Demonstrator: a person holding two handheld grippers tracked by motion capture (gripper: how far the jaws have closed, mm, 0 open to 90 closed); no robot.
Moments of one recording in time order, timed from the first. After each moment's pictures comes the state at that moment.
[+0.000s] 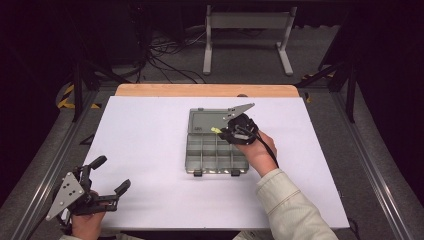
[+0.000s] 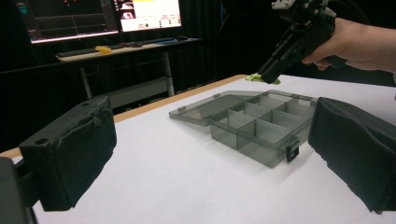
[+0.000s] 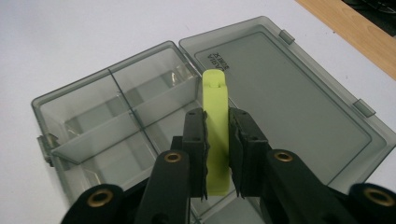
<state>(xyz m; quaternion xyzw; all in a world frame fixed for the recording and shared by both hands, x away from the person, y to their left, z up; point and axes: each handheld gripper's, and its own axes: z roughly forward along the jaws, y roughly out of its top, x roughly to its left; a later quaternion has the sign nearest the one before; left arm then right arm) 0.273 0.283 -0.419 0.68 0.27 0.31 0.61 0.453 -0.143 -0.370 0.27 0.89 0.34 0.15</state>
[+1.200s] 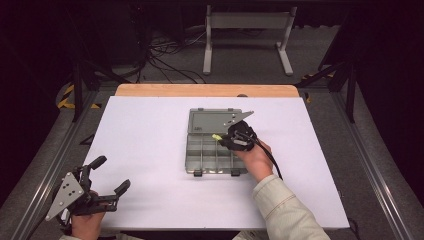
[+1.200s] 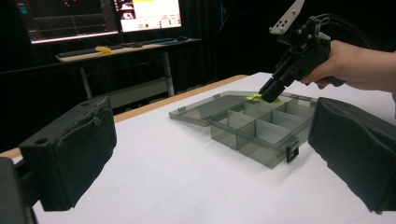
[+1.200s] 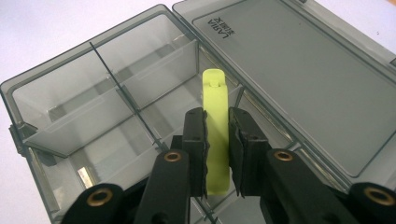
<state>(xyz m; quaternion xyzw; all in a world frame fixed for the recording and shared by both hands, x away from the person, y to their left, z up) 0.273 0.283 -0.419 0.68 0.26 0.31 0.61 0.454 -0.145 -0.405 0.31 0.88 0.33 0.12</state>
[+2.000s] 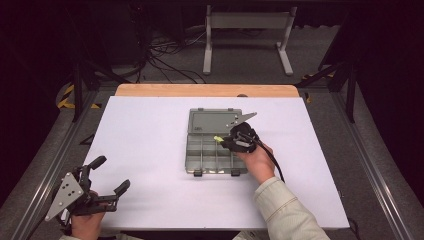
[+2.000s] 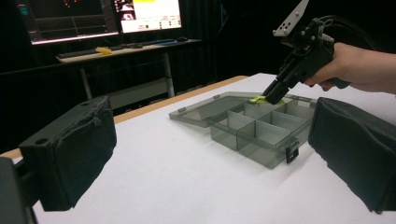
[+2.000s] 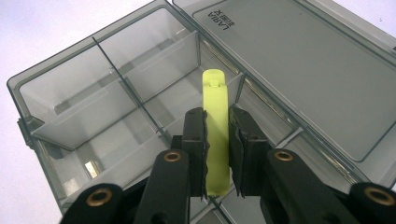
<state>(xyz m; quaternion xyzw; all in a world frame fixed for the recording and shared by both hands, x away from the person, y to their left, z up) 0.272 0.283 -0.418 0.68 0.26 0.31 0.61 0.449 -0.151 -0.406 0.32 0.88 0.34 0.11</state>
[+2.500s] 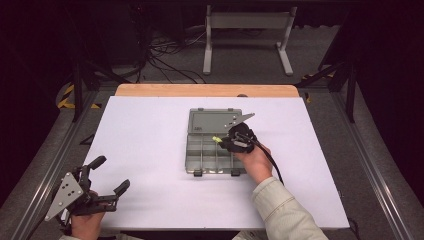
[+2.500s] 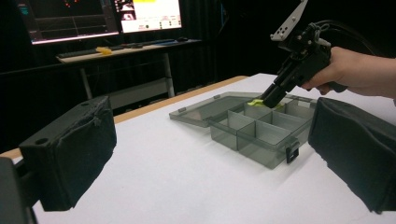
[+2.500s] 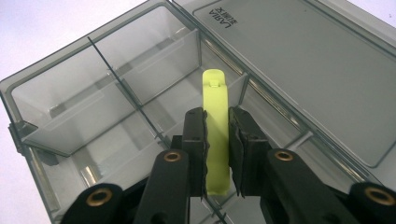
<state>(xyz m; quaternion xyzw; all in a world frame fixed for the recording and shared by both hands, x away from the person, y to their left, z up) 0.273 0.284 -0.419 0.68 0.27 0.31 0.61 0.452 -0.147 -0.412 0.32 0.88 0.34 0.11</state>
